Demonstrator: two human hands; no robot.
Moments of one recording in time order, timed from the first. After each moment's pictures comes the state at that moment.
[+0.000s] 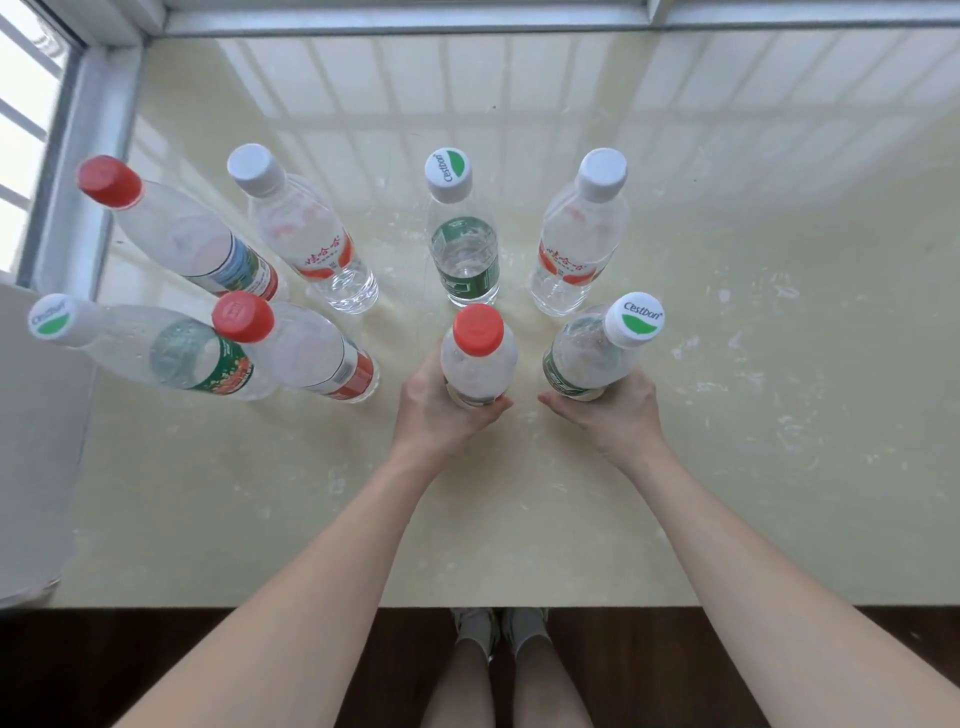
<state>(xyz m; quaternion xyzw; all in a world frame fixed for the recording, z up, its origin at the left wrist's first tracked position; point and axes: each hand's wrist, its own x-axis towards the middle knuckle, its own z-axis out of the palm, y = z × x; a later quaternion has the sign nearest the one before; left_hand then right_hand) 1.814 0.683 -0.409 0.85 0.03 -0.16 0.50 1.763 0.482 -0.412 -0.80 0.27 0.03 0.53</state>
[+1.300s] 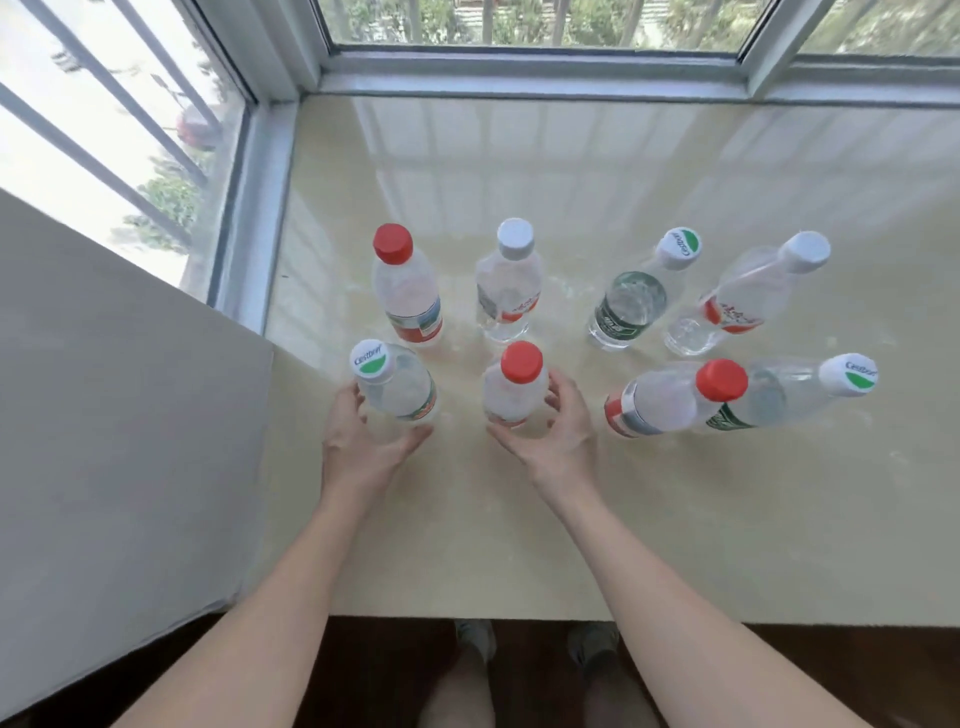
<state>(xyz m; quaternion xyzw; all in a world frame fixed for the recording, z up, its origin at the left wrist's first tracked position) 1.856 0.923 -0.368 0.86 0.16 -0.13 0.47 1.809 0.717 -0.383 -0.80 0.28 0.02 0.53</state>
